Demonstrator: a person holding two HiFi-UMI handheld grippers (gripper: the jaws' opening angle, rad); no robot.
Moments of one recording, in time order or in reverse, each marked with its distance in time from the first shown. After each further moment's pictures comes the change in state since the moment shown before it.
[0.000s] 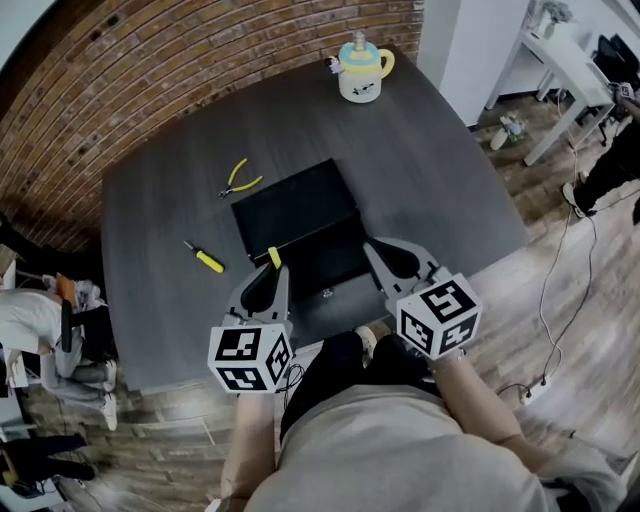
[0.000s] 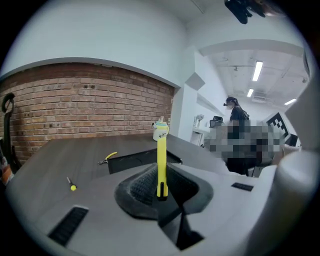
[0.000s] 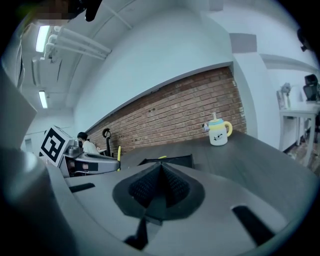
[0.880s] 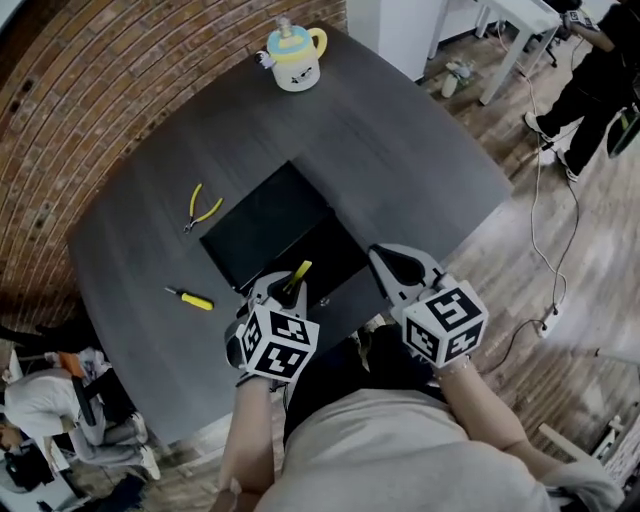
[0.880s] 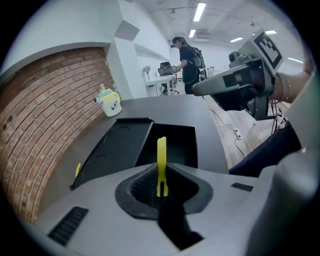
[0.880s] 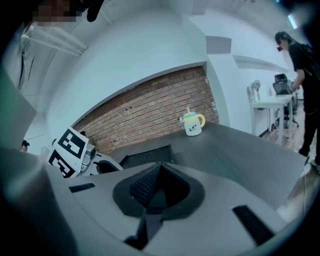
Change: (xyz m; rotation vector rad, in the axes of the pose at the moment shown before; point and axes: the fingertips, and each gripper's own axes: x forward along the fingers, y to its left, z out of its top) left arm 0.066 -0.031 -0.081 0.647 0.497 -0.361; right arm -0.018 -0.022 -0.030 0.158 0.030 -0.252
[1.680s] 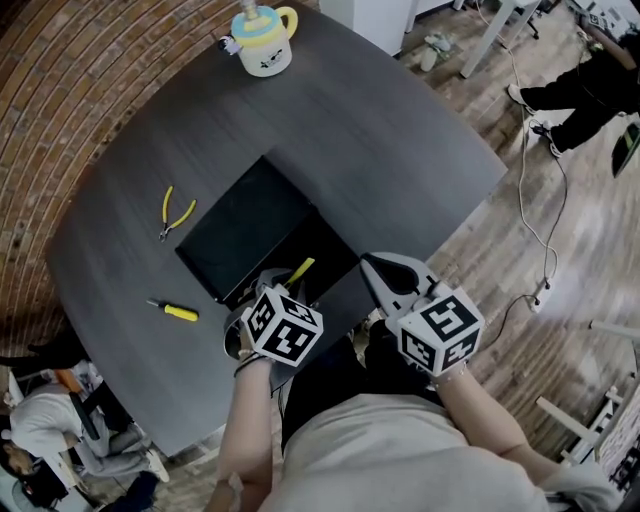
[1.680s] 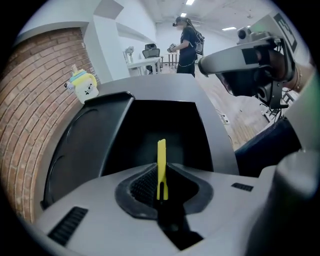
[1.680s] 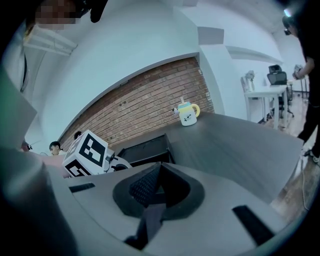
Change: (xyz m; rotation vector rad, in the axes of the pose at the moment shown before) left arm 0.060 -0.024 -0.023 0.096 0.178 -0.158; right arm -0.001 -0.008 -0.033 0.074 0.063 -0.026
